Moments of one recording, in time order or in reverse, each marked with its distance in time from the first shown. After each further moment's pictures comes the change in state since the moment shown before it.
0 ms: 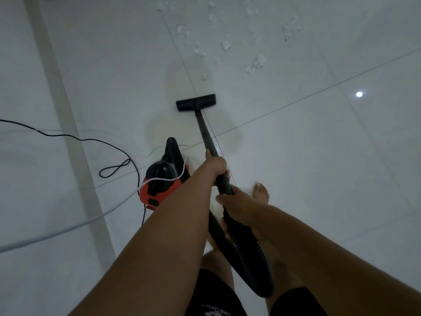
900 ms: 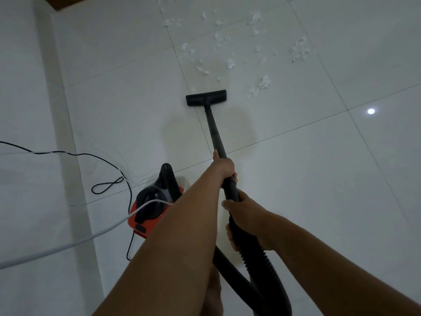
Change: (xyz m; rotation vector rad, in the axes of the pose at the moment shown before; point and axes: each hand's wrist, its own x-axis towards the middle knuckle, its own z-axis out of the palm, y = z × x) left_hand 0.053 0.098 0.055 -0.036 -0.006 0.032; right_hand 0.047 -0.066 -0.084 0.036 0.025 -0.050
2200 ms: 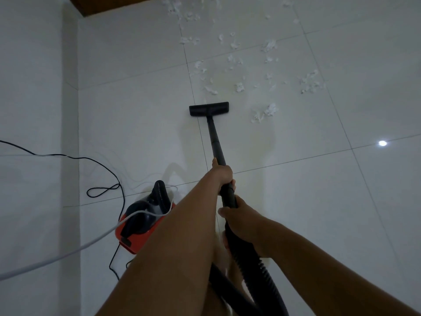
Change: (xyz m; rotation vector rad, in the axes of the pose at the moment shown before) left_hand 0.011 0.080 0.027 -0.080 0.040 0.011; right_hand 0.013 -0.080 -0.057 -0.248 -0.031 -0.036
